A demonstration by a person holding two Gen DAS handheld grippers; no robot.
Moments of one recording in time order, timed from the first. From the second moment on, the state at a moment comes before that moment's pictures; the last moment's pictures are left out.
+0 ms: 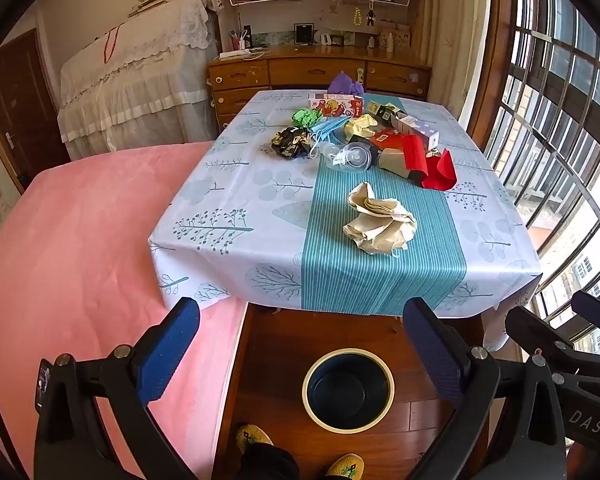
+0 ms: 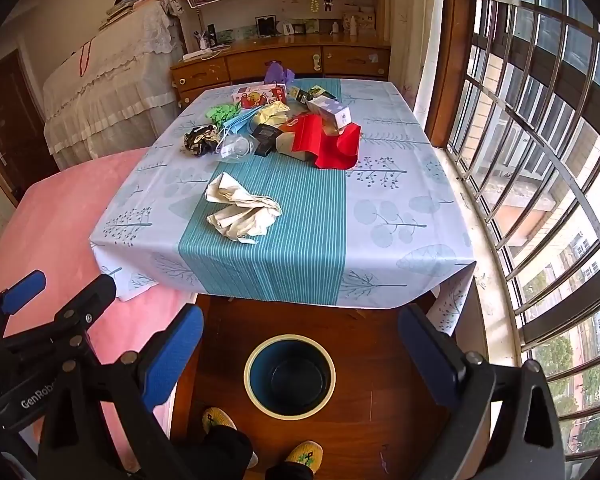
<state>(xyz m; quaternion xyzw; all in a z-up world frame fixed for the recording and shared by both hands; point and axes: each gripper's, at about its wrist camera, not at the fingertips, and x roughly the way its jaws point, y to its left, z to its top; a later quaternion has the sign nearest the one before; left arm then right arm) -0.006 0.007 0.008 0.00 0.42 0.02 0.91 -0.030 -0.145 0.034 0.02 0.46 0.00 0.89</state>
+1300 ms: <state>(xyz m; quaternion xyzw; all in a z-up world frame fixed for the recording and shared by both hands) 0.001 0.005 0.013 0.00 0.41 0.04 0.91 -0.018 -0.142 0.034 0.01 0.46 0.01 0.89</state>
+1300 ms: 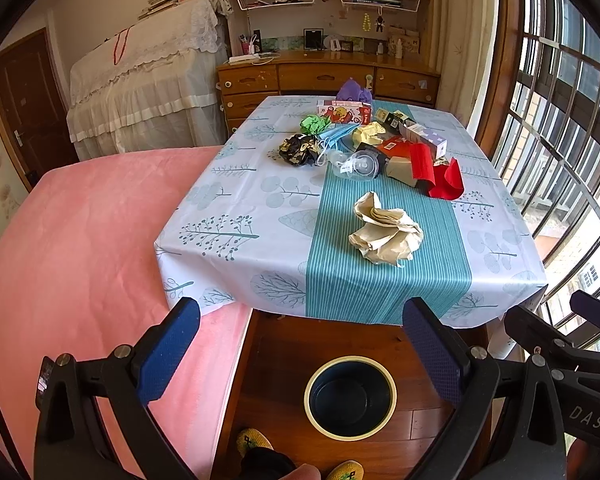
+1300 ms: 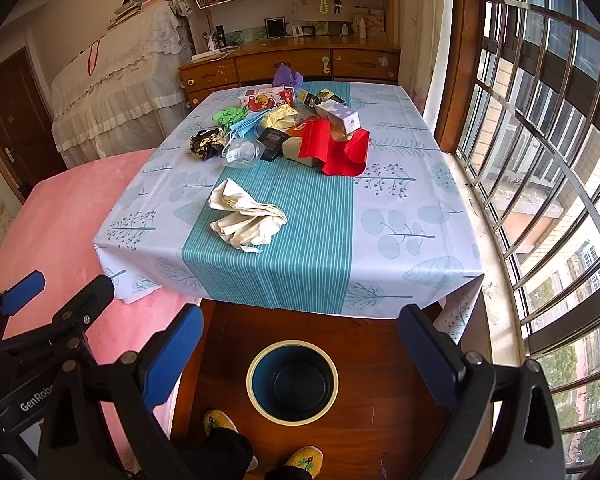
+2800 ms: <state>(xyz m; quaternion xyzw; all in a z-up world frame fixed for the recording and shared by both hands) 0.024 0.019 0.026 0.02 0.41 0.07 0.91 0.014 -0.131 0.039 0.02 0.46 0.06 0.89</state>
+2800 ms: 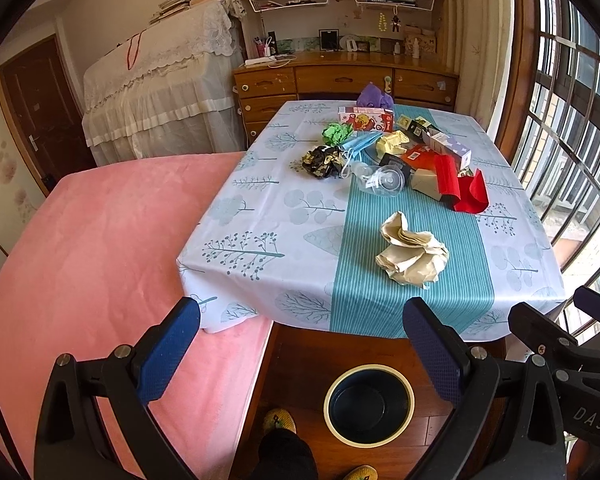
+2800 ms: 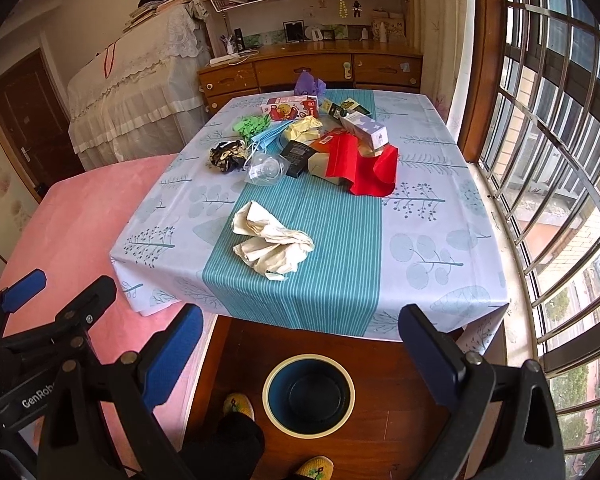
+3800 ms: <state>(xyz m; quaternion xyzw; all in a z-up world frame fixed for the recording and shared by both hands) 0.272 0.098 -0.052 0.07 0.53 -0.08 0.84 0.187 -0.111 -0.095 0.32 0.65 -0.05 0.69</state>
